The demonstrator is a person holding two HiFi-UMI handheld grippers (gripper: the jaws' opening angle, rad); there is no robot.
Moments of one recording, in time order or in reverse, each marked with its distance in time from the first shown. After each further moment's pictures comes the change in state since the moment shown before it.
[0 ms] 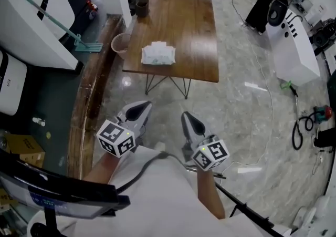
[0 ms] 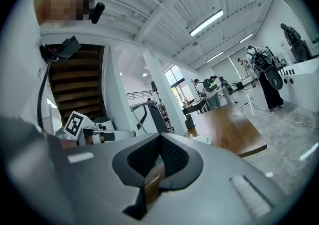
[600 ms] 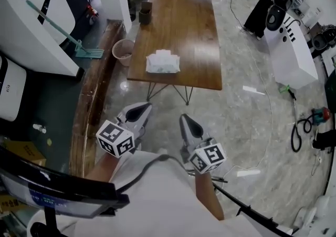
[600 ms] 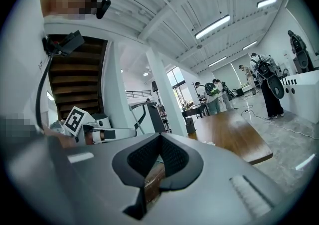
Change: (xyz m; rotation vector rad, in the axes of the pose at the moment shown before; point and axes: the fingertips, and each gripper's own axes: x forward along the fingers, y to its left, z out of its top) left arm -0.011 0.043 0.024 -0.006 -0.009 -0.041; right arm 0.047 0.026 0.007 -0.071 -0.015 -0.032
